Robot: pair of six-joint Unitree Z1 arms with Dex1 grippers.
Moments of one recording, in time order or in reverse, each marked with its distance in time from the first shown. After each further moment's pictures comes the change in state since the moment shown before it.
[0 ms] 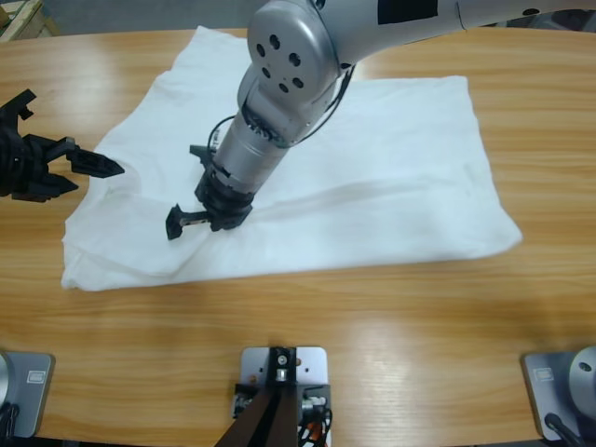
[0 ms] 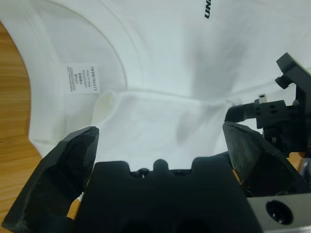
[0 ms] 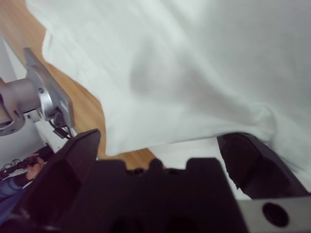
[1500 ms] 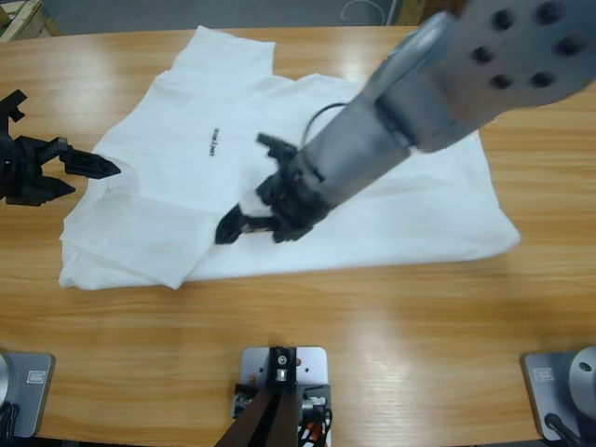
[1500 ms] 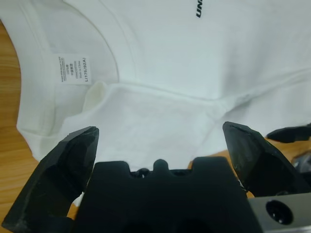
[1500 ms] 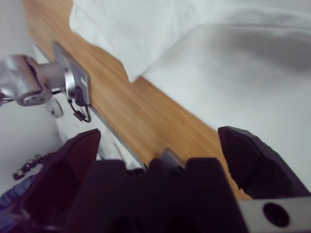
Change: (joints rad) arm 0 -0.016 -0.041 0.014 0.000 0.000 -0.049; arm 1 -0.038 -0.358 0.487 -0.244 0.009 0.105
